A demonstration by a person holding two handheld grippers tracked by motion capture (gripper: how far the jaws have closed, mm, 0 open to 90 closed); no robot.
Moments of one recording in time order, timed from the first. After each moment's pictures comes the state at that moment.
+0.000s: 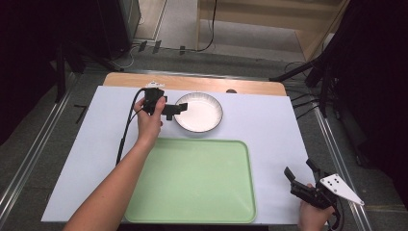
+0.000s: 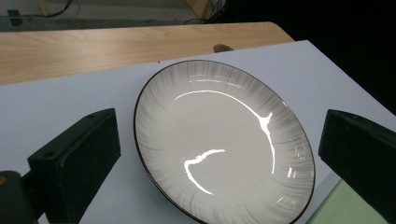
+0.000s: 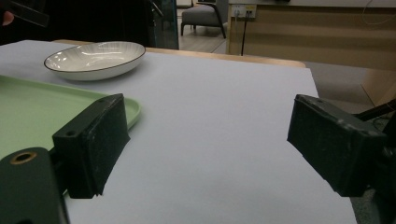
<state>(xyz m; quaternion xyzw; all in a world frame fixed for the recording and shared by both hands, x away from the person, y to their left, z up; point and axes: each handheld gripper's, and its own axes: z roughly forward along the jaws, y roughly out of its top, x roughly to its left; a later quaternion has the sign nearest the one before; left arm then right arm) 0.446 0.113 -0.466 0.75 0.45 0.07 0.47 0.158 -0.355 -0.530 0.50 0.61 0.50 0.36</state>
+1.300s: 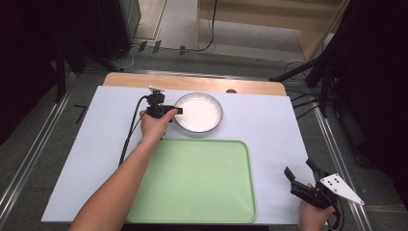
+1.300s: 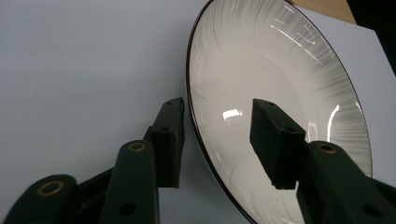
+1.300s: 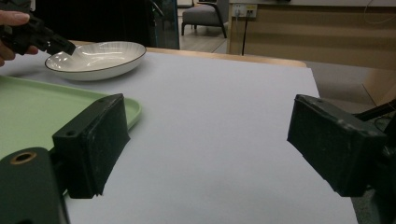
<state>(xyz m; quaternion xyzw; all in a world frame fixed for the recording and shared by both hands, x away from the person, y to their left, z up) 0.470 0.109 -0.510 0.71 0.59 -0.02 0.39 0.158 -0.355 -0.529 0.50 0.61 0.50 0.35</state>
